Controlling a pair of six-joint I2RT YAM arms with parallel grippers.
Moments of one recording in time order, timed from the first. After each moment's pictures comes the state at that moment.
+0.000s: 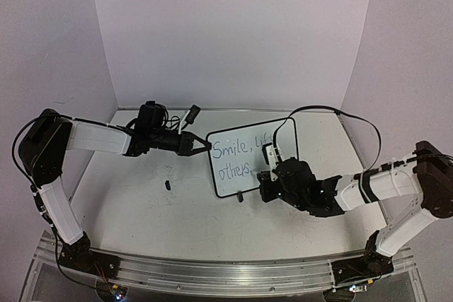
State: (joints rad) left arm -0.56 1.77 1.04 0.29 0.81 -0.28; right arm 1.01 1.52 0.66 0.32 0.45 0.33
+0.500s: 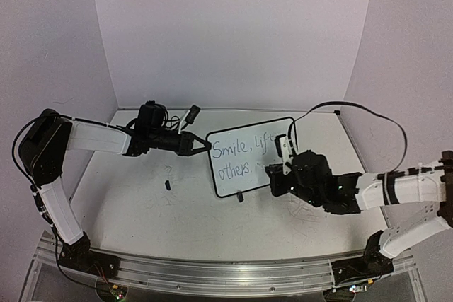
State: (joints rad) left arm -0.56 1.77 1.04 0.28 0.81 -0.28; right arm 1.00 1.39 0.65 0.22 0.44 0.35
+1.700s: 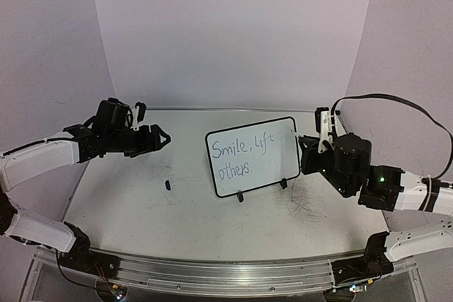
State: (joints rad) left arm -0.53 1.23 0.89 -0.26 0.14 -0.58; right arm 1.00 0.98 0.68 0.03 0.68 0.24
